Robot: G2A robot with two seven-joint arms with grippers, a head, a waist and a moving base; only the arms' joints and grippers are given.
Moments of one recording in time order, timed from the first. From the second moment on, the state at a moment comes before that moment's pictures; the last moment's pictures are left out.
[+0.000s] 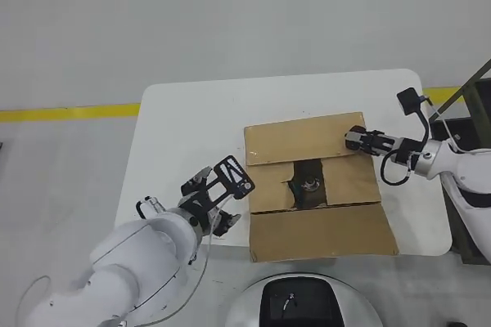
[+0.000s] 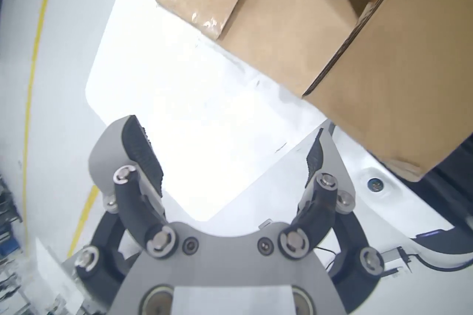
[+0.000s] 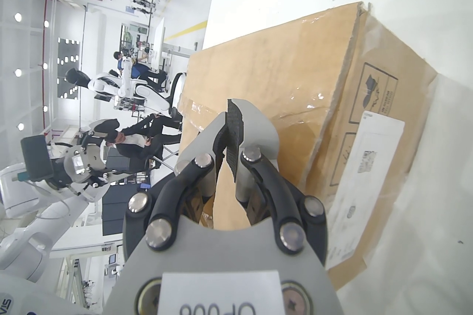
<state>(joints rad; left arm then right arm) 0.57 -0.71 -0.77 -2.35 0.98 -0.02 -1.41 -0.98 -1.00 1.42 -1.58 0.07 -0.05 0.85</state>
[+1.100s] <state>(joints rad) 0.86 -0.74 -0.82 -2.35 1.11 -0.04 -1.09 -0.97 -0.99 1.39 -1.55 0.10 -0.05 0.86</state>
